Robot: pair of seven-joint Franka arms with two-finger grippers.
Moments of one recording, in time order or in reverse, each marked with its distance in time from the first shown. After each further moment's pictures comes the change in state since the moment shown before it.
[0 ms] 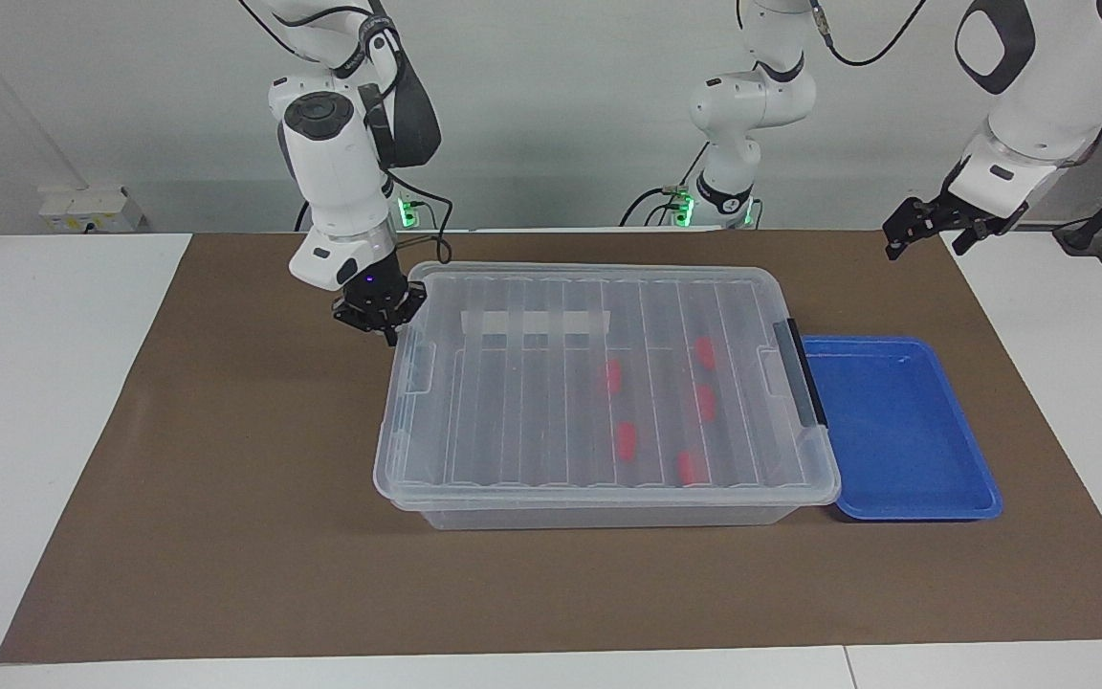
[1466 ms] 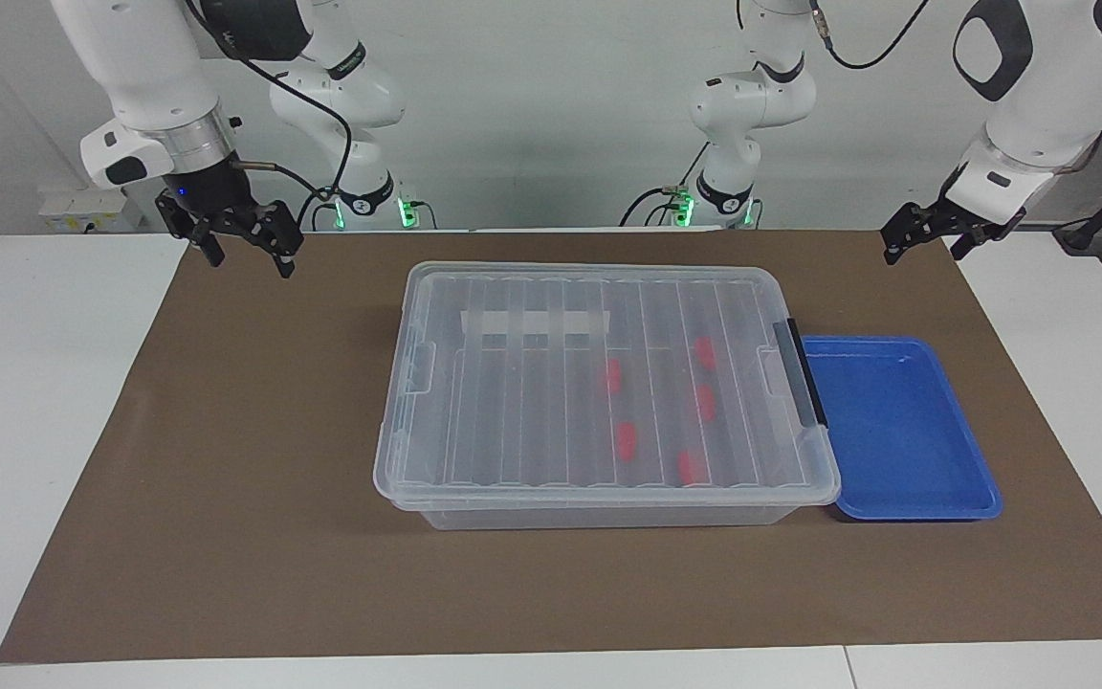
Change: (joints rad) left arm 0.000 0.010 -0.006 0.004 0.000 0.004 0.000; right arm -0.227 0.004 -0.005 0.433 -0.012 -0.516 0.245
